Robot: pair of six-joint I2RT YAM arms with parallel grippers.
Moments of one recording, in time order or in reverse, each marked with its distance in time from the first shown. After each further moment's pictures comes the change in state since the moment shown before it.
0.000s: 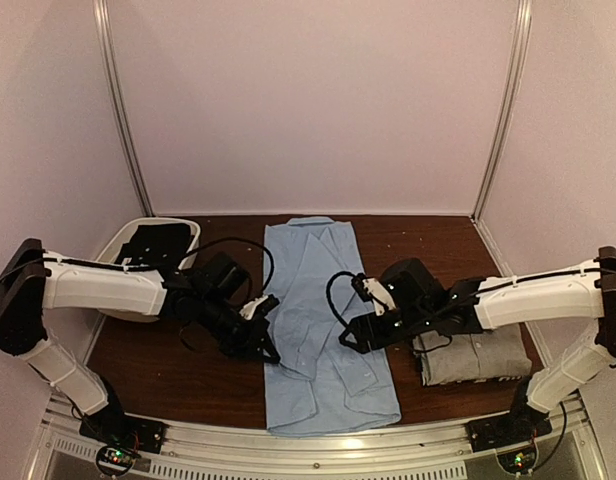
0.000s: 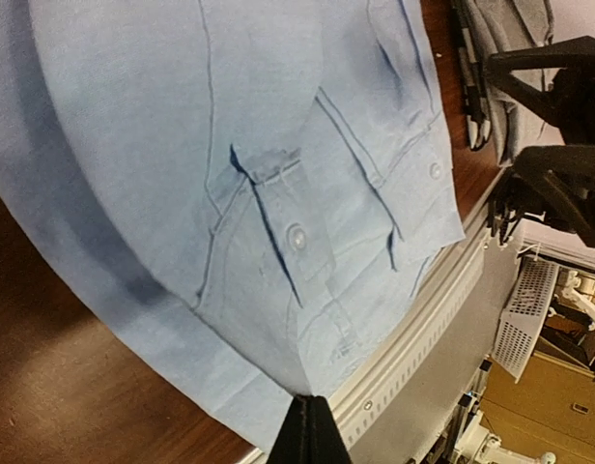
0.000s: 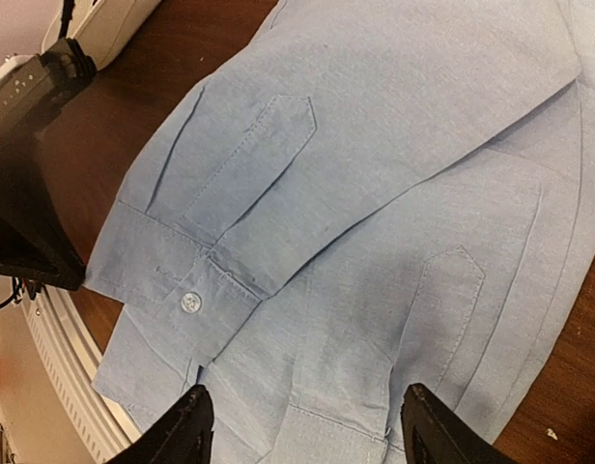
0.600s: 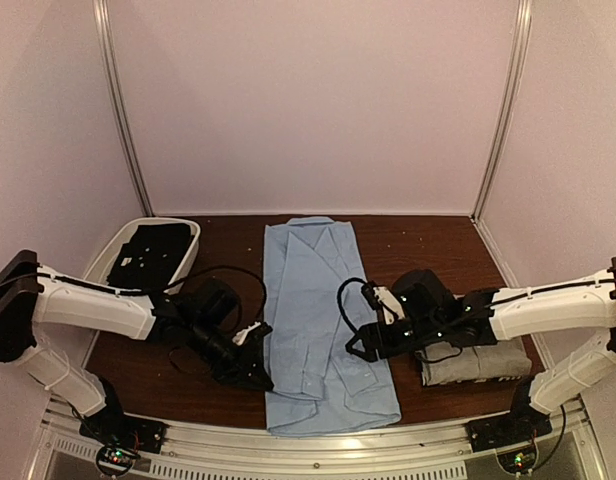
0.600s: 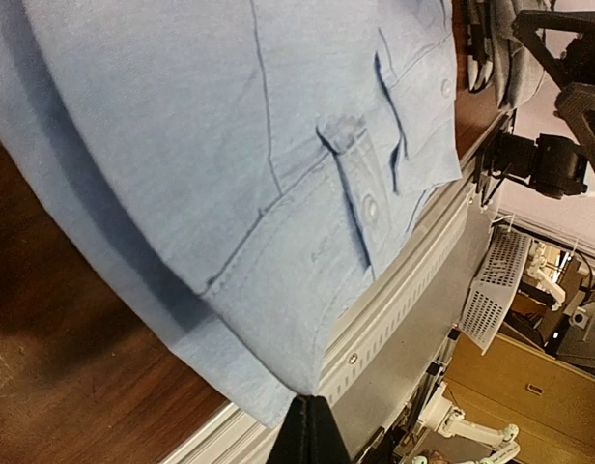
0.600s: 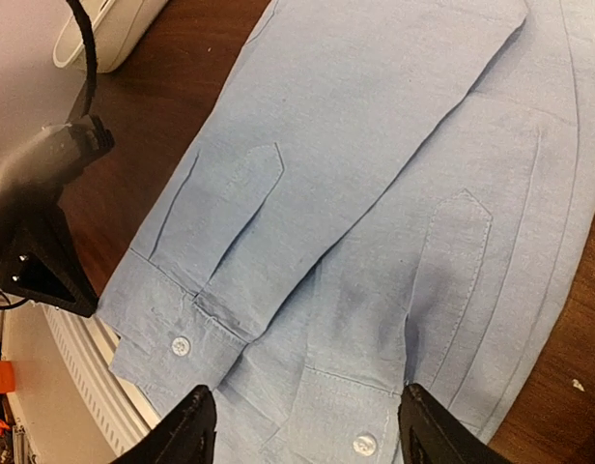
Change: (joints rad) left arm -0.051 -0.094 -0.192 0.145 0.112 -0.163; right arm 0.034 -0.099 -0.105 0.030 -0.002 0.096
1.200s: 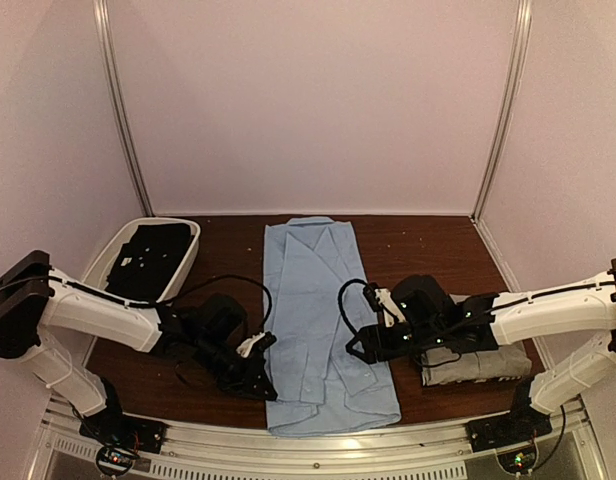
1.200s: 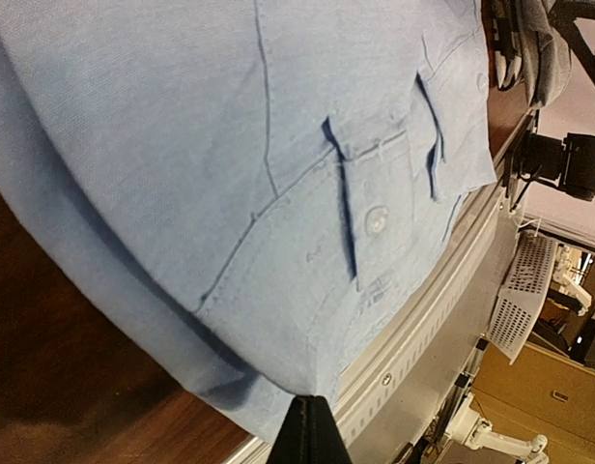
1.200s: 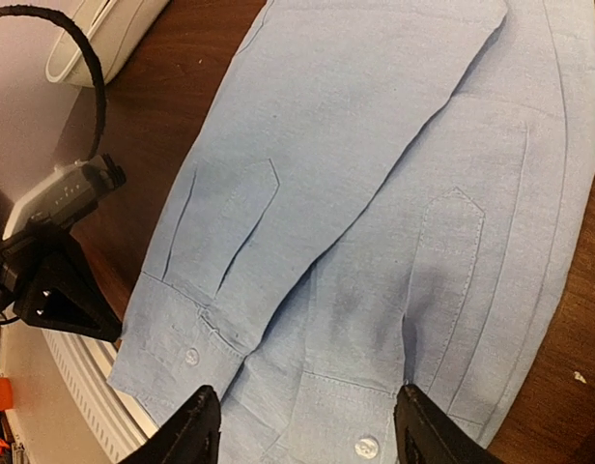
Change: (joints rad) left arm -0.075 0.040 -0.066 0.126 -0.095 -0.024; right arm 0.039 -0.009 -0.024 0.032 0.072 0.051
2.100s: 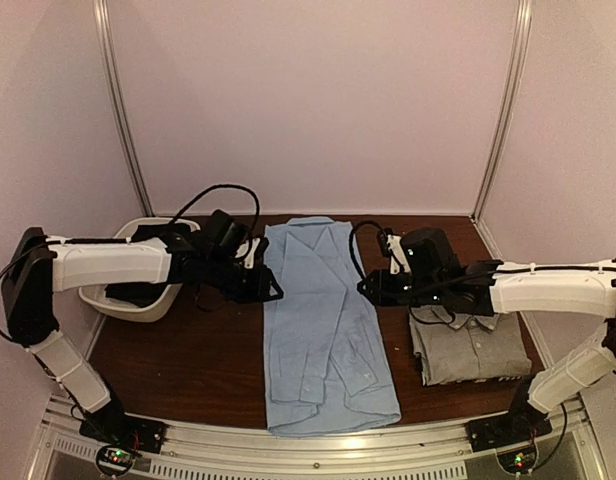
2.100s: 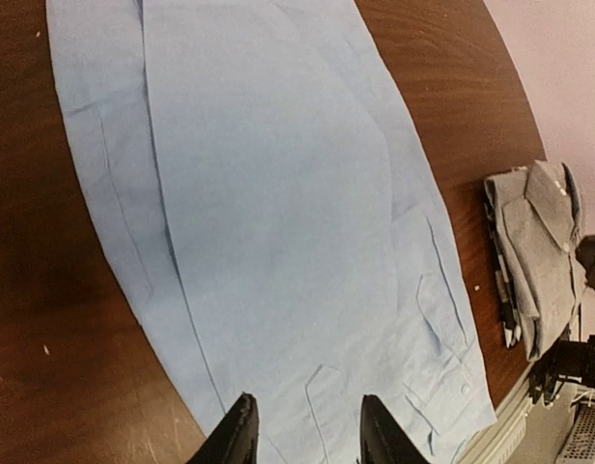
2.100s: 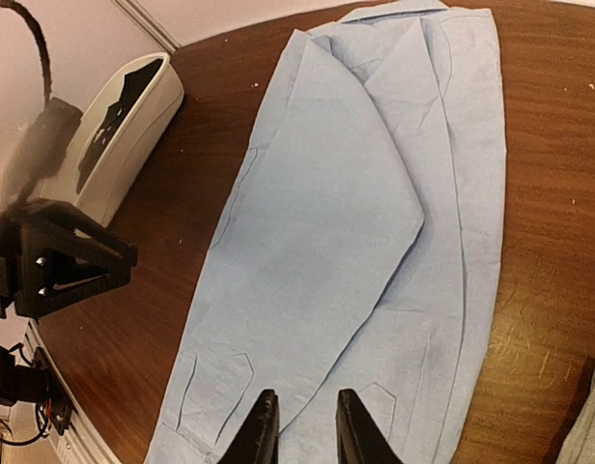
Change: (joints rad) left arm 0.226 0.092 0.454 -0.240 -0.378 0.265; right arm -0.169 0.030 0.170 0.017 0.111 -0.059
